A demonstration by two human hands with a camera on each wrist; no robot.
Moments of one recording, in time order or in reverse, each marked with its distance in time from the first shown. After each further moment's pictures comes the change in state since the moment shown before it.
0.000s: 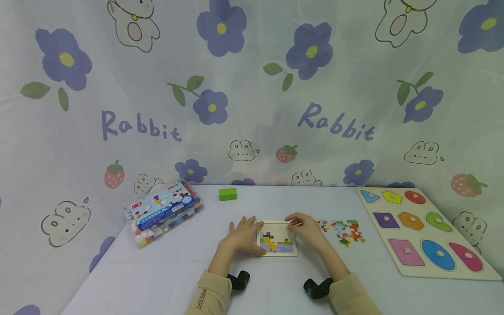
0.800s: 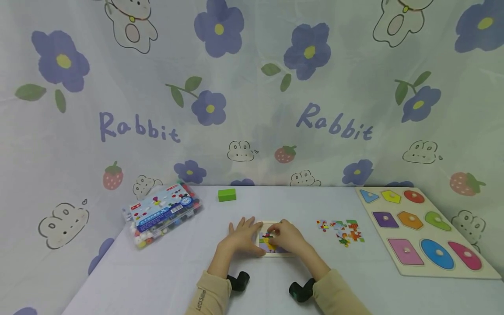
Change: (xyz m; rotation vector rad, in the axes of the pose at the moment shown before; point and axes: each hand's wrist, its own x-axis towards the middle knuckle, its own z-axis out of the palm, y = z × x) left_hand -0.002 0.001 -0.001 -0.003 0.002 0.009; right_hand -0.003 -0.018 0.037 -0.405 -0.185 -0.175
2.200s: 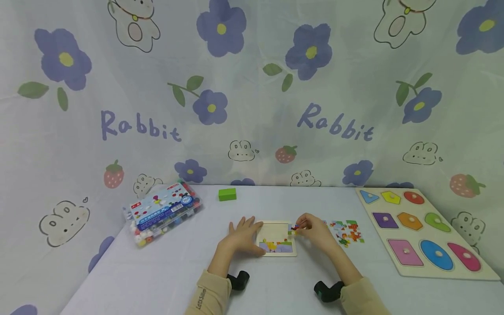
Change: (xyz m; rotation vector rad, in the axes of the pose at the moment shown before) left_hand 0.000 0.002 0.000 0.021 -0.007 -0.014; right_hand -0.024 0.043 -0.044 0.269 0.171 0.153
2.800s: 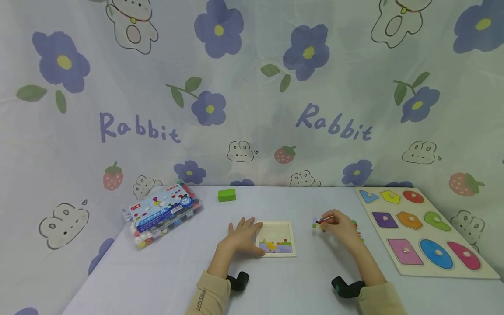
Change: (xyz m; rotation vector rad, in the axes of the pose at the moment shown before) left_hand 0.001 -0.001 0.002 0.003 0.010 0.005; right_hand -0.012 0.023 -0.055 0.046 0.101 0.045
